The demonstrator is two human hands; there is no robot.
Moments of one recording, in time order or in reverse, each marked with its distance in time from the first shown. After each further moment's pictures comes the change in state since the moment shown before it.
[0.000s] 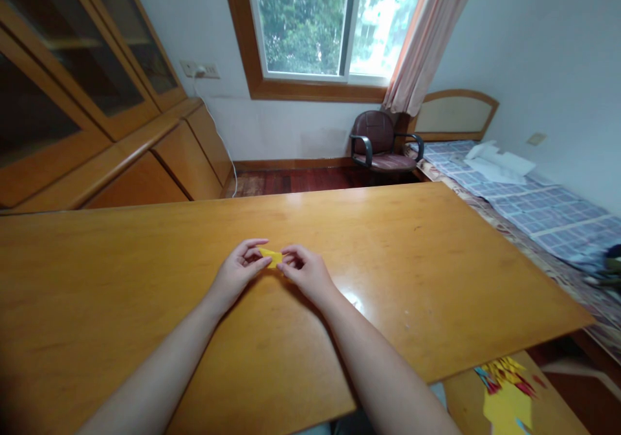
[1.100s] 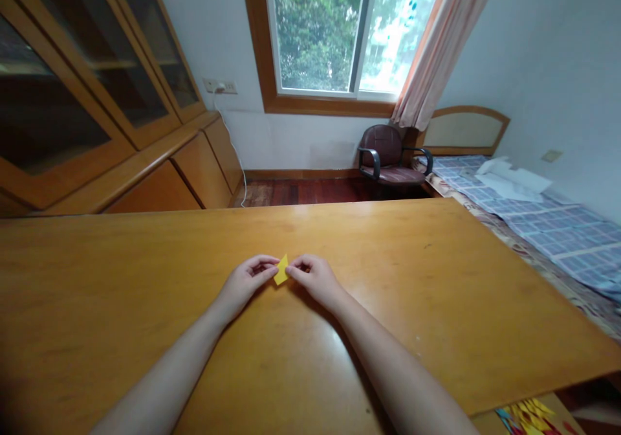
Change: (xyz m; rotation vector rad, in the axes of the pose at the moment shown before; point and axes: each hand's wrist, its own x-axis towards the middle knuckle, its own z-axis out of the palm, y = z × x) left_hand 0.005 -0.002 -0.006 0.067 -0.022 -0.045; right_hand 0.022 -0.012 -0.011 -0.113 -0.111 0.040
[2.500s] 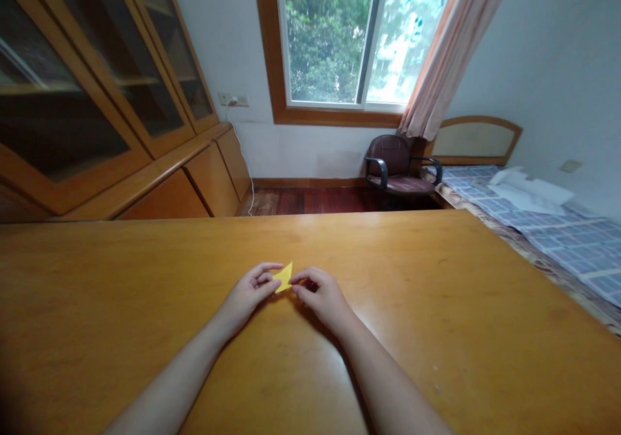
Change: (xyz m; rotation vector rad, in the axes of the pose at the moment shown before) left_hand -0.002 0.005 -0.001 -0.129 -0.029 -0.098; right_hand -0.006 0.011 0.001 0.028 0.012 -0.080
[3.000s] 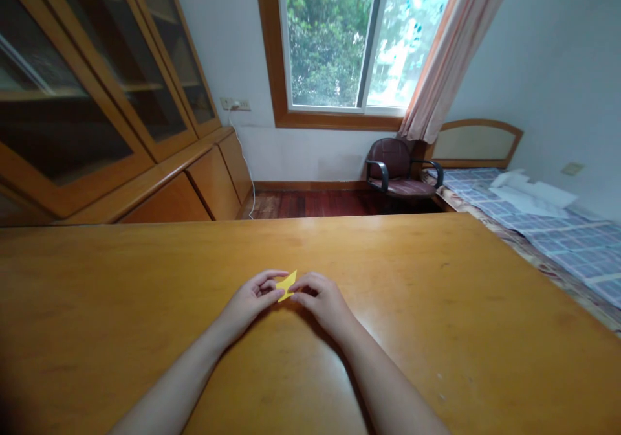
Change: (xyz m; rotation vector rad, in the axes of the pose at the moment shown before) left_hand 0.000 0.000 -0.001 0.064 -0.061 -0.007; right_hand 0.003 -0.003 -0.001 -0.054 -0.035 -0.104
